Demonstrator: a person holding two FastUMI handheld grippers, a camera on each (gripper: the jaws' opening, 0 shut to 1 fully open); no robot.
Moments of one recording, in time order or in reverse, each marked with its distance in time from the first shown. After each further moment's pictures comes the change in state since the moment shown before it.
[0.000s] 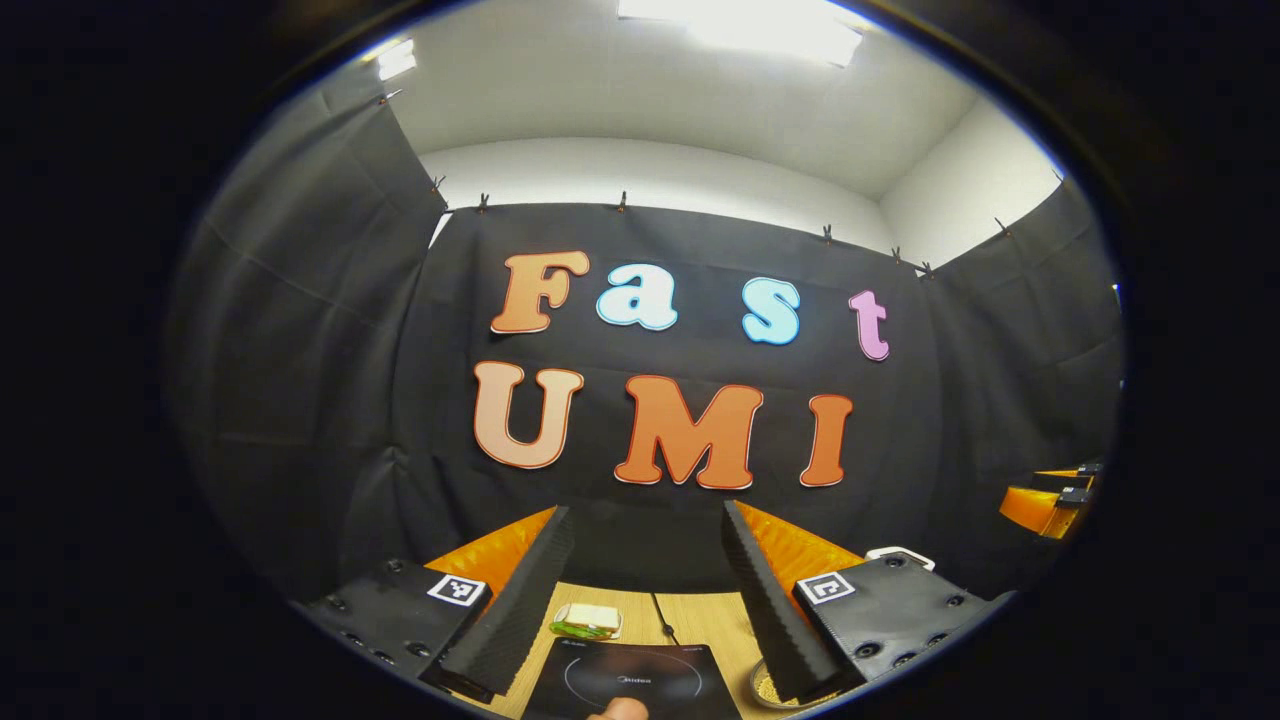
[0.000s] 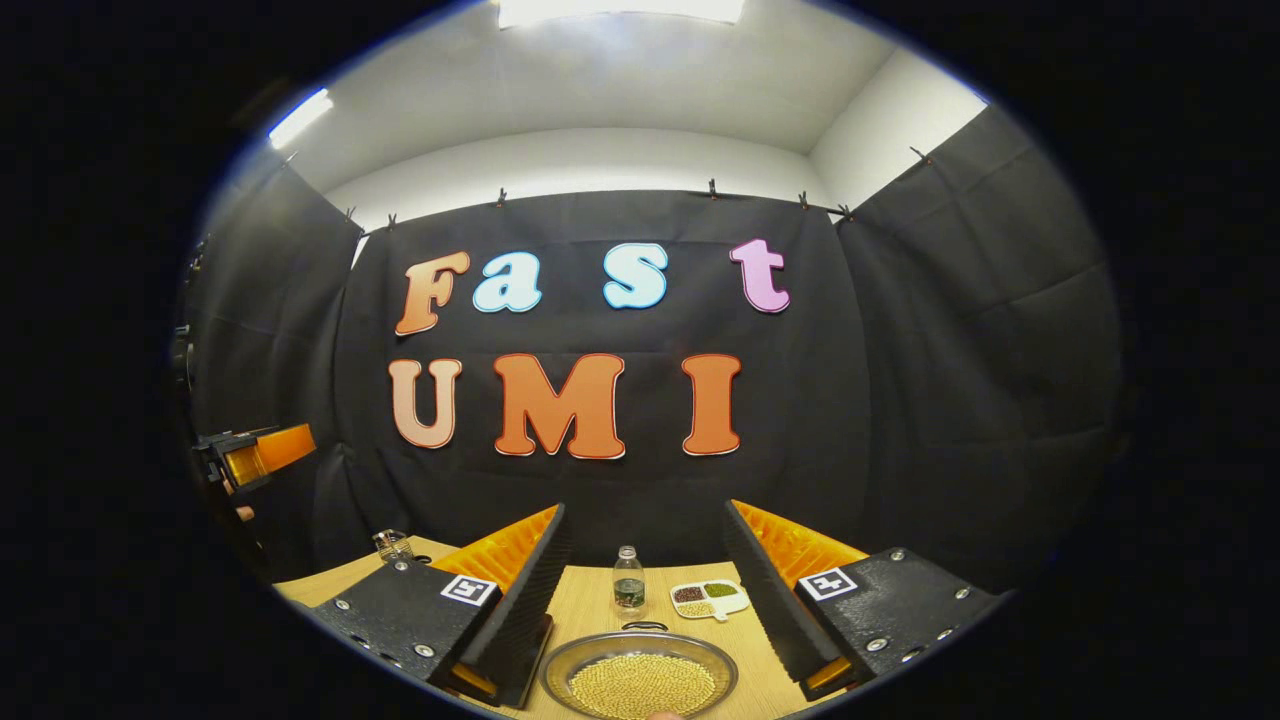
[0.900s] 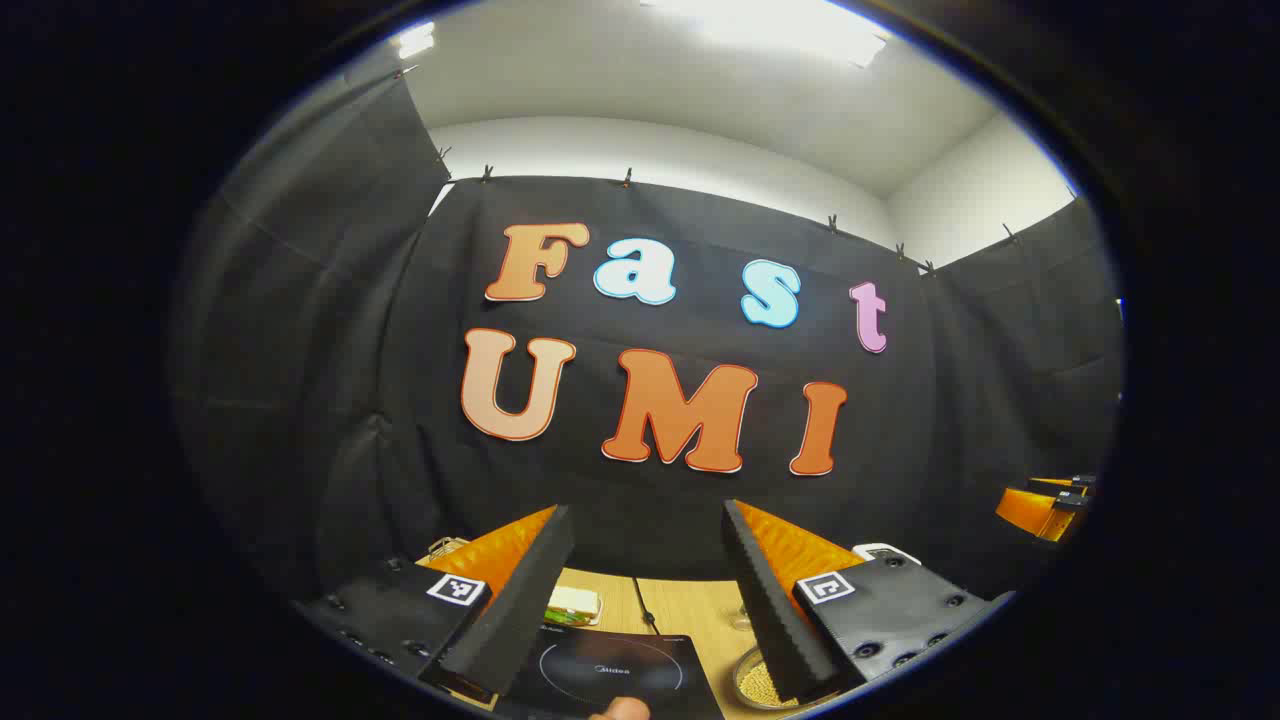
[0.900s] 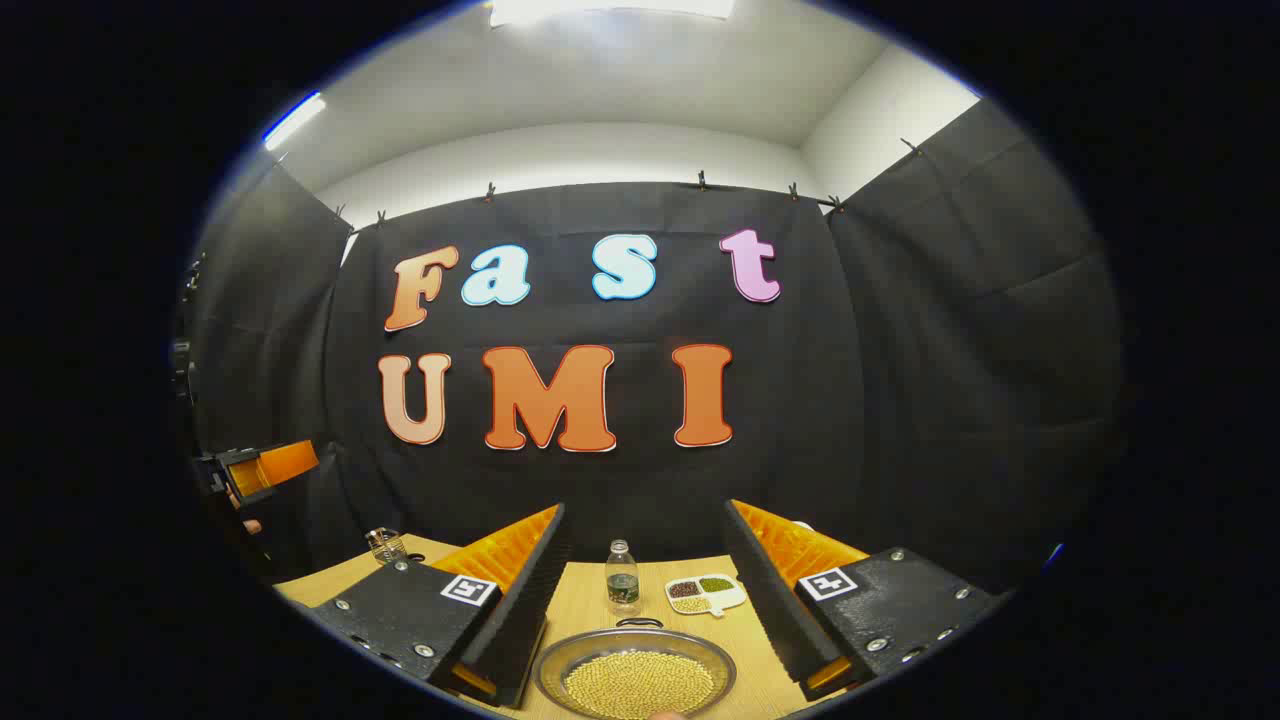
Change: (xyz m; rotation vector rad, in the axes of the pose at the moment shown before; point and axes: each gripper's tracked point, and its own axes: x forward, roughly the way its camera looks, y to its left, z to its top) left arm 0.014 -0.009 -0.033 -0.058 0.057 -0.021; right arm 0.011 -0.008 -0.016 0.012 0.021 -0.019
